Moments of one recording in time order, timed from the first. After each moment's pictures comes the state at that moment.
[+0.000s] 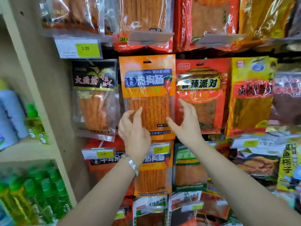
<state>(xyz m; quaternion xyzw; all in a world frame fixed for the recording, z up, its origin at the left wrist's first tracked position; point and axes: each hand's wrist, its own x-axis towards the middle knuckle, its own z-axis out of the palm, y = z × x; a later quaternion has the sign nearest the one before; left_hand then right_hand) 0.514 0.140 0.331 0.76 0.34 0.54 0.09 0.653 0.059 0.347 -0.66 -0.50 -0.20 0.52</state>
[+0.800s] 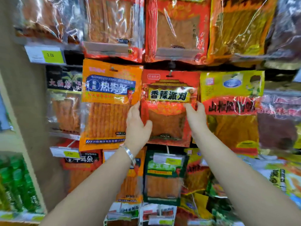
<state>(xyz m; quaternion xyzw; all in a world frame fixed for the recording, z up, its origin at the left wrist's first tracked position) 0.623 0.090 0.369 0.76 0.29 0.53 0.26 0.782 0.014 0.408 -0.65 -0.30 0.04 0.69</state>
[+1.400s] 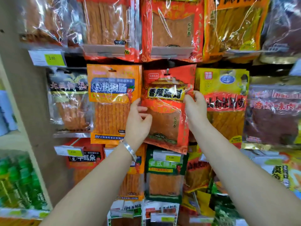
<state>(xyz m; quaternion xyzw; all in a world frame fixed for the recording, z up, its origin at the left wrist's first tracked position) 0.627 0.085 0.377 0.71 0.28 0.55 0.33 0.770 0.001 0.428 -0.55 -0.36 0.05 0.75</state>
